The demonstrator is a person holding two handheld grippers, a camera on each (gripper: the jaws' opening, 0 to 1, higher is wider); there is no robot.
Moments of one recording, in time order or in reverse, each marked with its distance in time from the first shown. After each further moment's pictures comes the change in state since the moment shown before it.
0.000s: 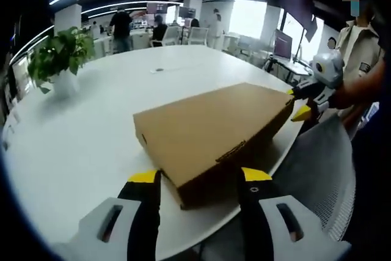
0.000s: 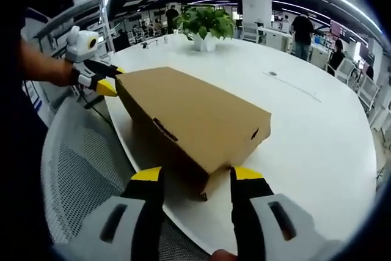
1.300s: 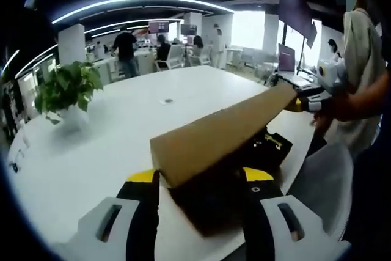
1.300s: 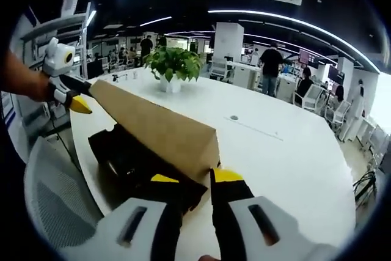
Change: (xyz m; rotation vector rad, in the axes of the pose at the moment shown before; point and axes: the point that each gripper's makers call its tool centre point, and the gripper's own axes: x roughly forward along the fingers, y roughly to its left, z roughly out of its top) left arm -0.011 0.019 0.084 0.061 -0.115 0.062; right arm -0.021 -0.064 0.090 -0.008 -0.265 -0.269
